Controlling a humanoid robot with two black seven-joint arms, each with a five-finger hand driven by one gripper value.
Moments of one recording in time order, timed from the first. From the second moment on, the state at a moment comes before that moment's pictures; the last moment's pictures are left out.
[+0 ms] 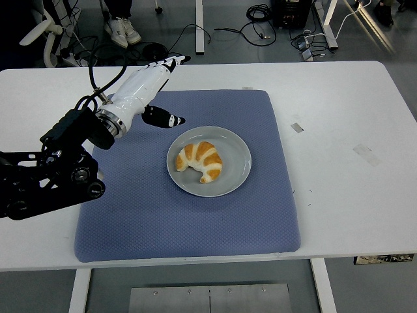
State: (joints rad) left arm -1.12 0.50 -0.05 -1.52 1.31 0.59 0.33; right arm -0.08 0.00 0.05 0.15 -0.11 -0.06 0.21
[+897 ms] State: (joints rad) left arm -1.16 0.54 0.02 -1.63 1.41 0.43 0.43; right arm -0.08 0.00 0.05 0.15 -0.11 -0.06 0.21
